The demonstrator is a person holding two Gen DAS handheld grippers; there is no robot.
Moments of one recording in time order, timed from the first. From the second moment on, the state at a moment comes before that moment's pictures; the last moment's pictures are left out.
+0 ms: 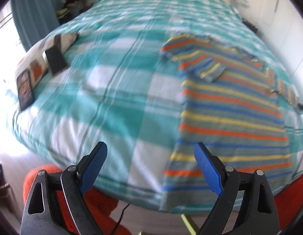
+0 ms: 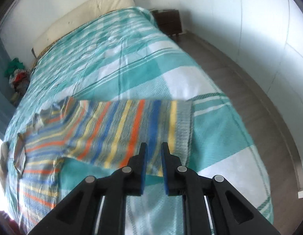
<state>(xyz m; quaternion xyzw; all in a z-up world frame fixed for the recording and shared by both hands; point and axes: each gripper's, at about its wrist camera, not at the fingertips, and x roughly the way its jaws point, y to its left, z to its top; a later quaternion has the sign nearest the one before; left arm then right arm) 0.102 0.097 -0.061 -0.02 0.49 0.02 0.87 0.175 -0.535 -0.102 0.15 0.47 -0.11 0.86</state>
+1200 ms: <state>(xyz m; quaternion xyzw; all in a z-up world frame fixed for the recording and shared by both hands) 0.317 0.123 -0.076 -0.13 0.46 -0.05 0.88 0.011 -0.285 -0.091 0.03 0.42 0.03 0.91</state>
